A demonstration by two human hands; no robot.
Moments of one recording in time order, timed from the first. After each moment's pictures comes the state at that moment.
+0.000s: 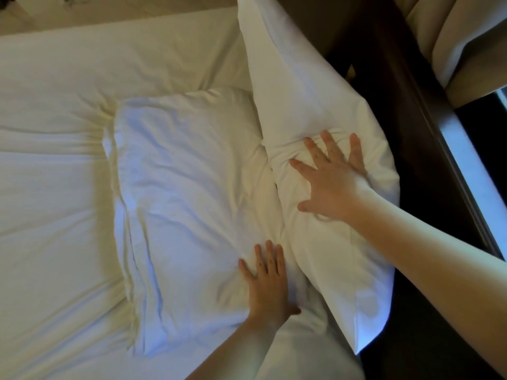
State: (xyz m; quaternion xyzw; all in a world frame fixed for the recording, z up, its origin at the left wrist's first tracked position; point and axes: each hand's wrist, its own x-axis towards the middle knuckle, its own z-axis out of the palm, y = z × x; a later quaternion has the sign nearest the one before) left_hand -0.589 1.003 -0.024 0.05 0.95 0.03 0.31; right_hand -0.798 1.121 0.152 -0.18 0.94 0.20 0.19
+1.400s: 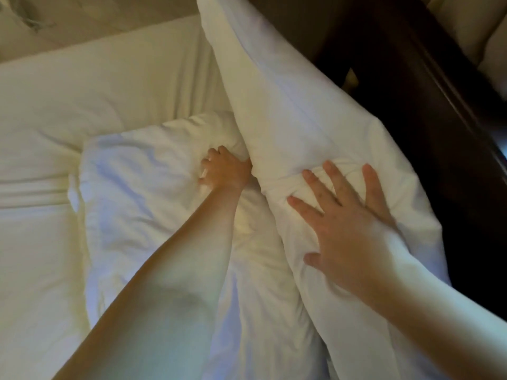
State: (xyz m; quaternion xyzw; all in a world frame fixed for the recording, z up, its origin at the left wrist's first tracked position) left_hand -0.963 0.930 -0.019 -0.23 0.95 0.15 0.17; right_hand -0.798 1.121 0.152 -0.18 0.95 0.19 0.18
